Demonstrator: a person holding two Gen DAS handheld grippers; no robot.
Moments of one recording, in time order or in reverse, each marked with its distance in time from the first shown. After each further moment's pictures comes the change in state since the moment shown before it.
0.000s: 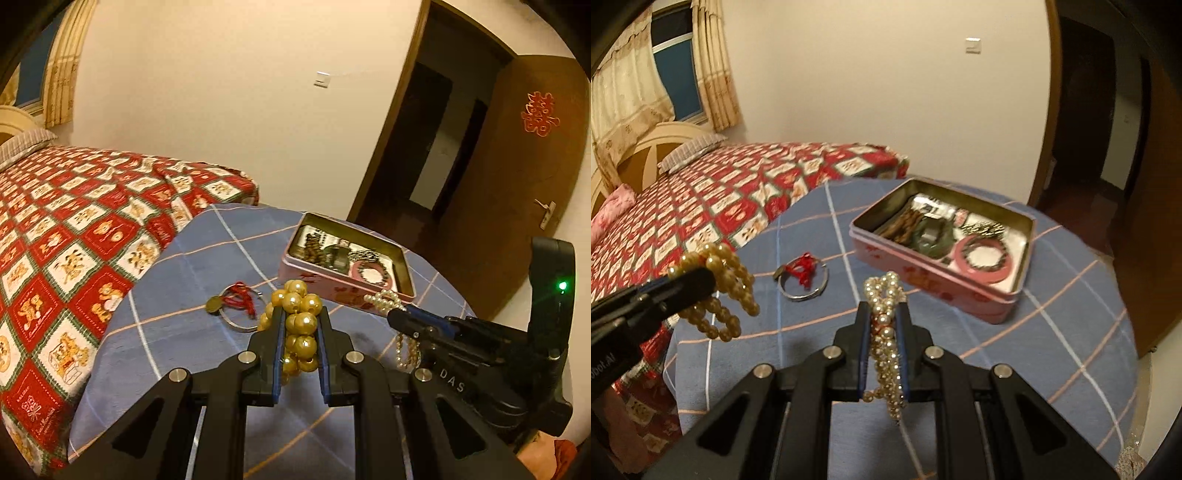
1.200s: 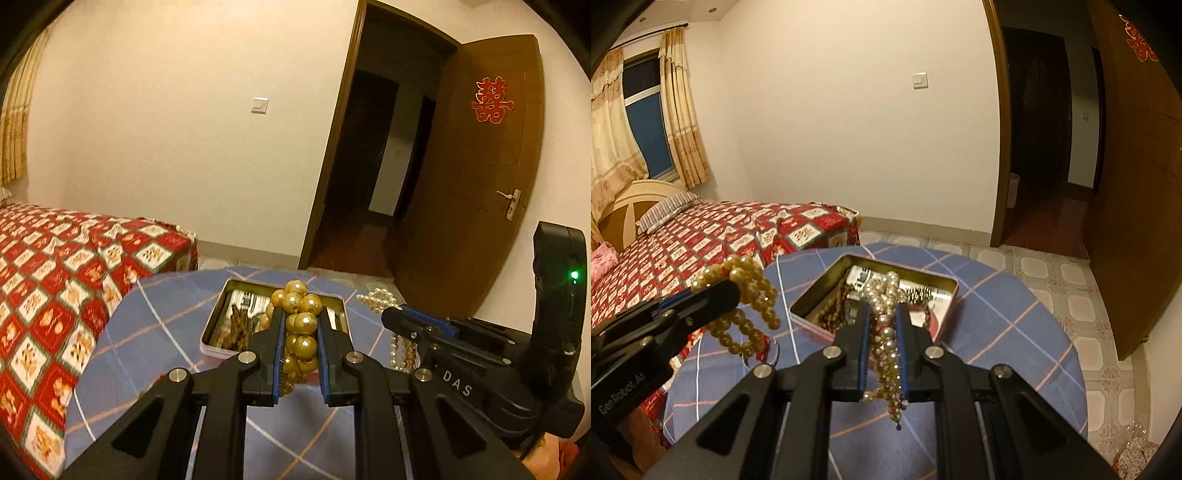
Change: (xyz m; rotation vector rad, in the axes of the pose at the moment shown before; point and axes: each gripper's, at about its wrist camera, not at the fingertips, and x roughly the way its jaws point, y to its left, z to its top) left arm 0.034 -0.077 0.067 0.156 -0.095 -0.126; right arm -0.040 -0.076 0.051 0.119 -0.156 -0.067
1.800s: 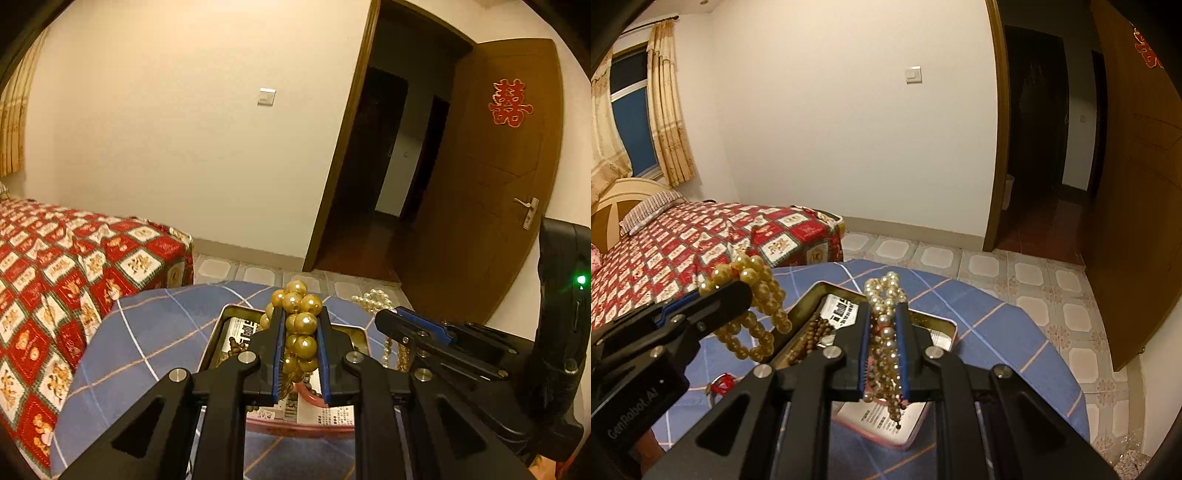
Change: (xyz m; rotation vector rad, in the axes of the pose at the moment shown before) left arm 0.080 0.022 0.026 -0.039 0.031 0.010; right arm 0.067 -0.010 0.033 -0.008 0.026 -0.047
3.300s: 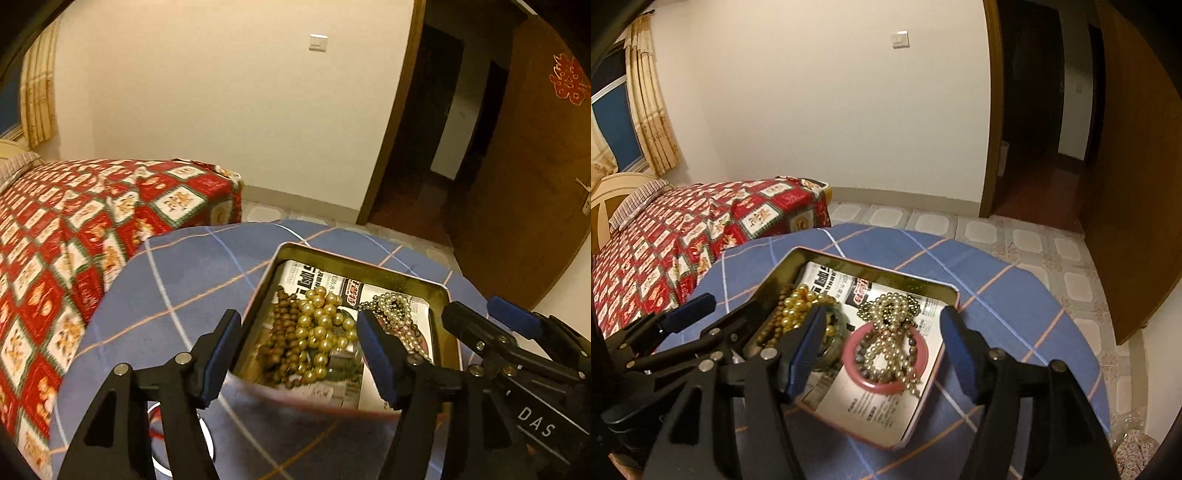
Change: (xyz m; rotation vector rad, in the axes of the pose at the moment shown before) left arm 0.040 0.020 -0.026 -0.059 0.182 0.218; right arm 0.022 -0.013 -0.015 0.044 0.114 -0.018
